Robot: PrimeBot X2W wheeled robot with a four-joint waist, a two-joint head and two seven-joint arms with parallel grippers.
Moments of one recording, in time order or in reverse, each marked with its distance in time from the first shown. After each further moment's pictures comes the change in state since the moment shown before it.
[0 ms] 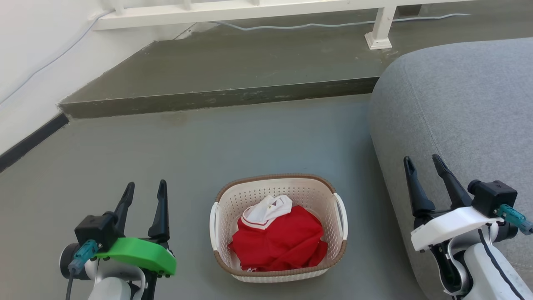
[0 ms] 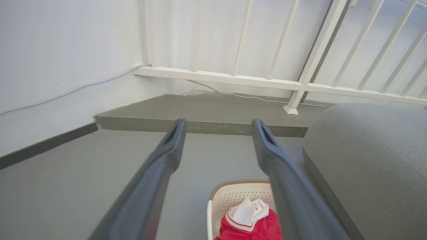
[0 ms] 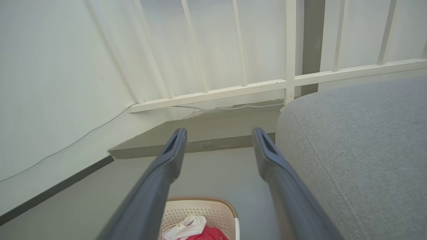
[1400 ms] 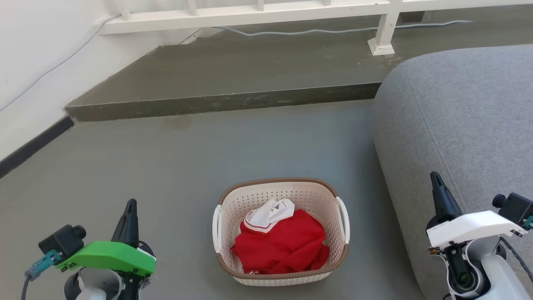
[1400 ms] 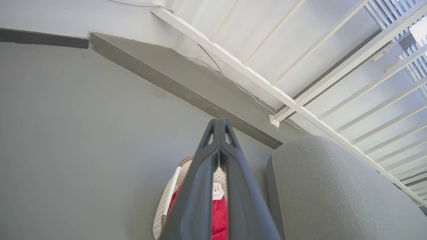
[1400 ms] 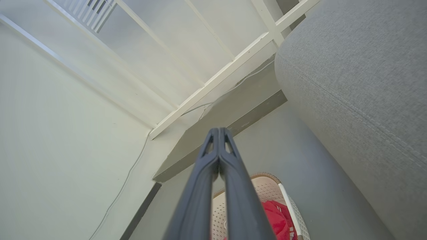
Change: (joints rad) left arm 0.025 -0.023 0.101 0.044 -0.413 -0.039 0.137; right arm 0.033 0.064 -0.113 0.037 0.421 0.022 0.122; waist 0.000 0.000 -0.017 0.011
